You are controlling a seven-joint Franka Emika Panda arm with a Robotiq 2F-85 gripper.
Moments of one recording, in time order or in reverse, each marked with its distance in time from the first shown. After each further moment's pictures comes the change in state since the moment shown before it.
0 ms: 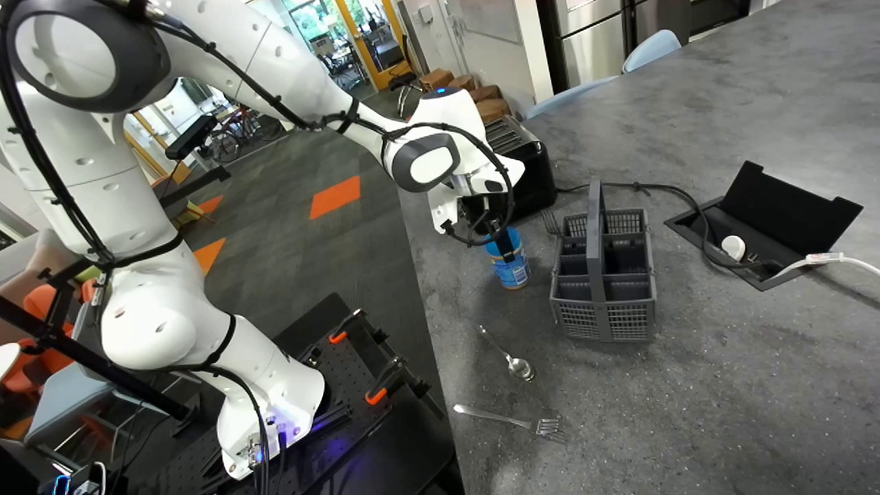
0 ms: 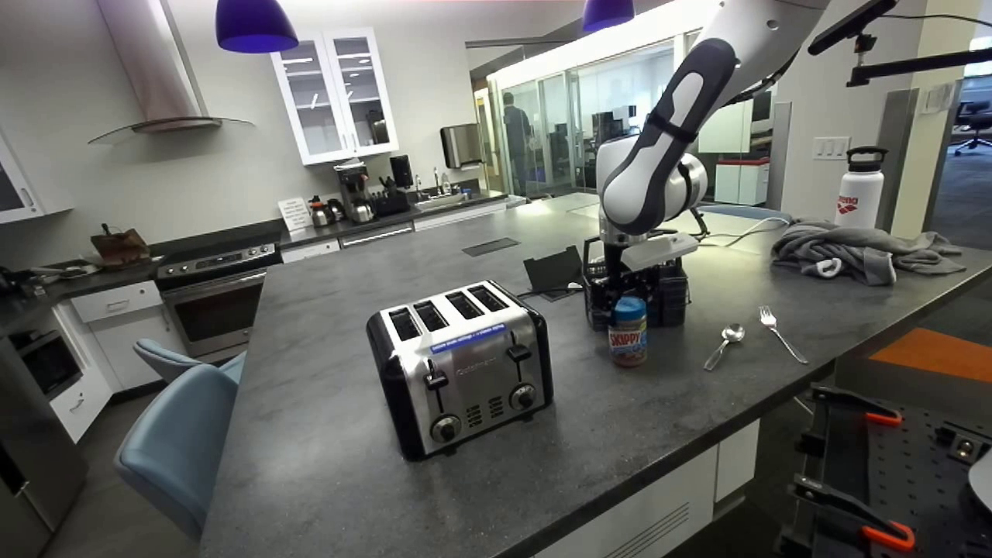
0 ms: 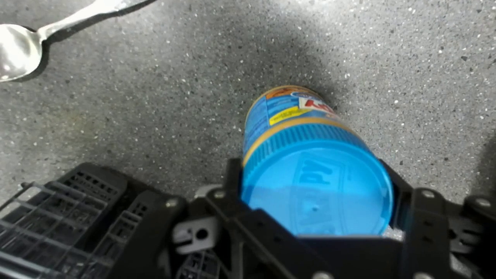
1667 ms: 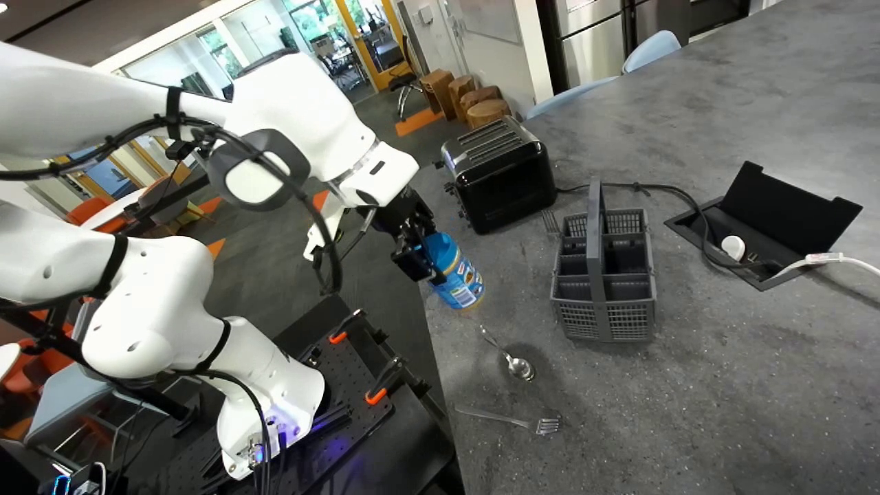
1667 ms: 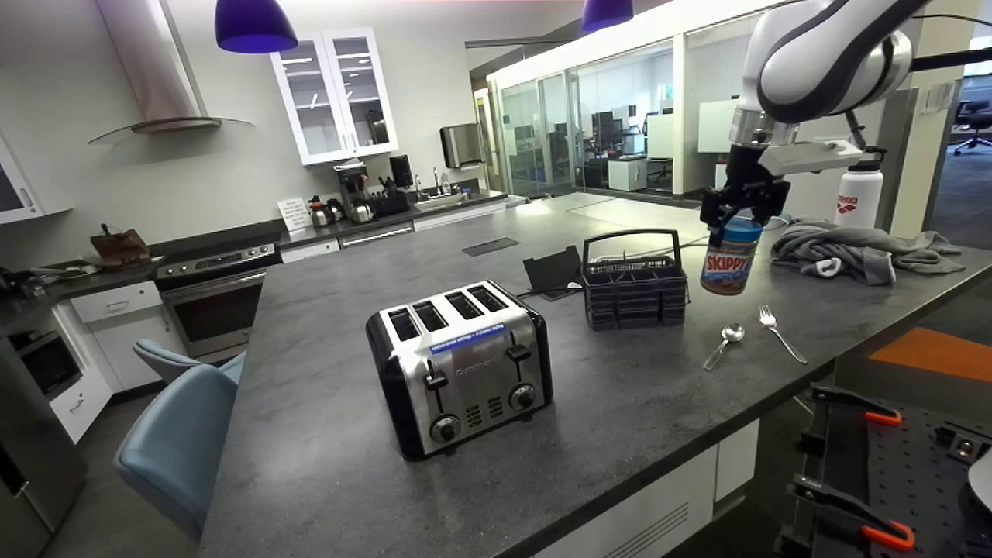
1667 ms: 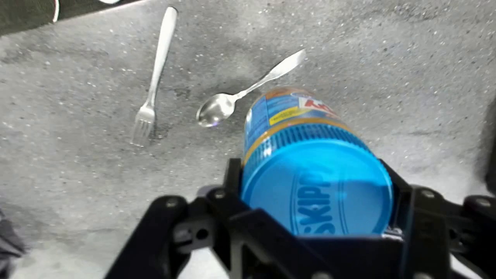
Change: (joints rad) arm -0.280 -0.786 -0.051 -0.488 -0.130 -0.118 -0.047
